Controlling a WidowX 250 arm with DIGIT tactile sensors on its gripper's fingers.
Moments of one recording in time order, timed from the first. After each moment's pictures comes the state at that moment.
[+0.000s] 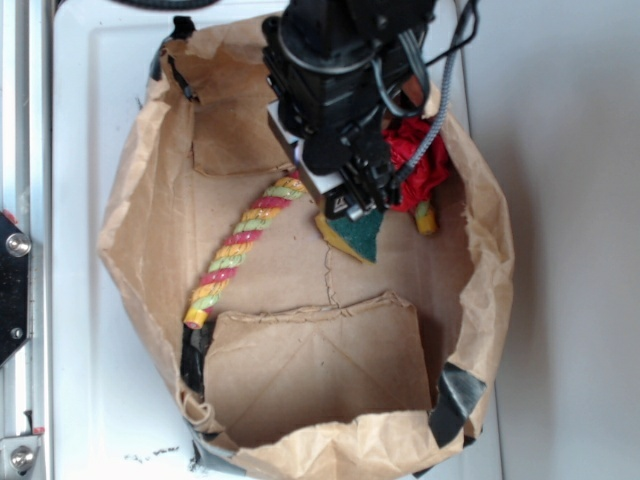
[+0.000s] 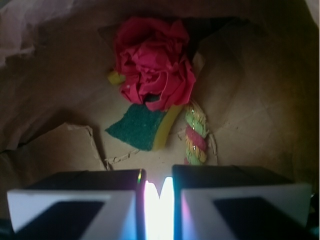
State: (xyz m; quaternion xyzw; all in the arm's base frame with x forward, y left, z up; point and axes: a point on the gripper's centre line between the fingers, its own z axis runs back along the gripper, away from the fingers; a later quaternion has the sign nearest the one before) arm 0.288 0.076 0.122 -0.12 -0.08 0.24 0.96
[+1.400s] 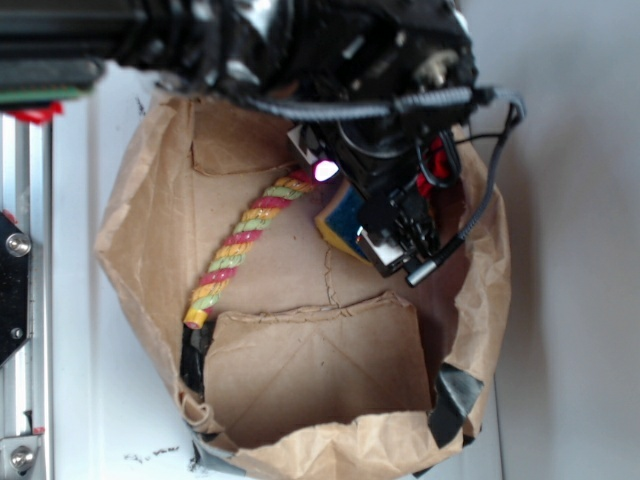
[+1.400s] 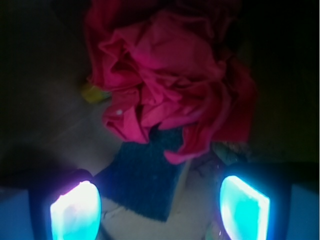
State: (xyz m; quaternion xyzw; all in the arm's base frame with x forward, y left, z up) arm 0.322 0.048 0.067 -0.09 -0.06 0.26 0.96
